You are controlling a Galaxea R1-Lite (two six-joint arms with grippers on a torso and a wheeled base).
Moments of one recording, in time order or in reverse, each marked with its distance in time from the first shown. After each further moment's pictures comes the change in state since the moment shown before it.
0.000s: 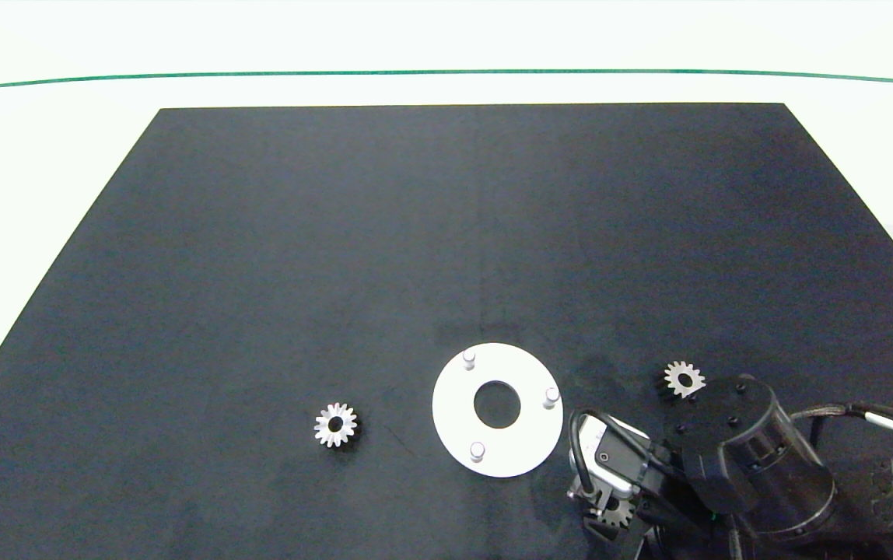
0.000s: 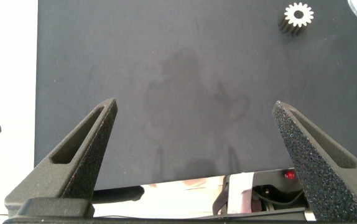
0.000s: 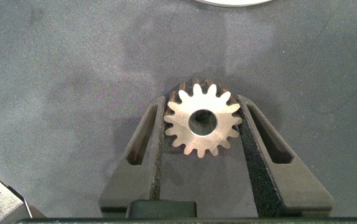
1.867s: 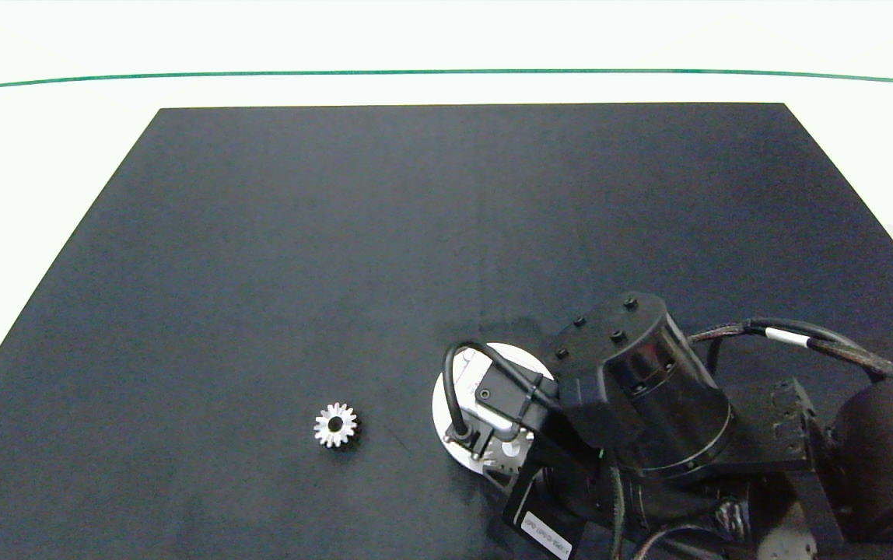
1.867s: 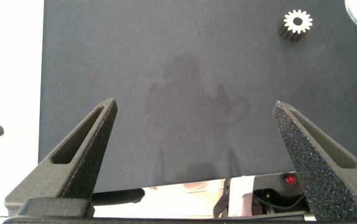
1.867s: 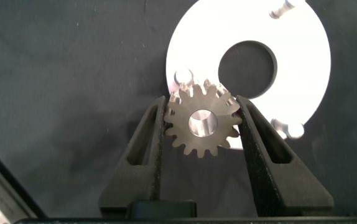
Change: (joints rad) left arm 0.005 0.002 -0.020 0.001 0.000 0.000; right arm 0.148 0.125 -0.405 0.162 -0.046 0.003
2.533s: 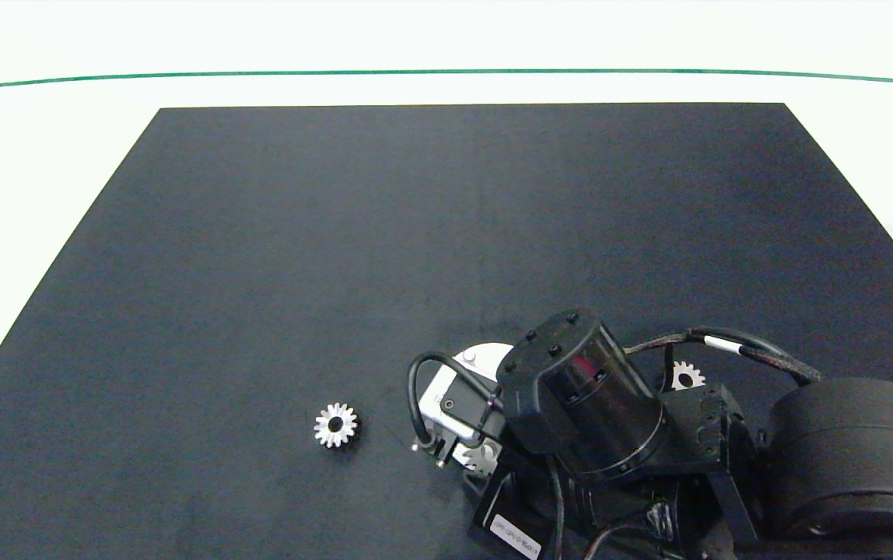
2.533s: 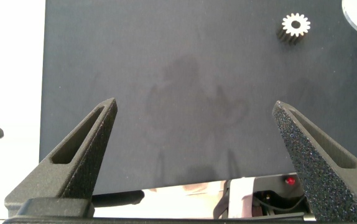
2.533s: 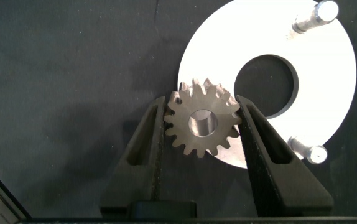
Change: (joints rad) left arm -0.003 -0.002 -0.009 0.000 0.000 0.000; right arm 0.016 0.076 -0.047 0.000 -0.012 -0.001
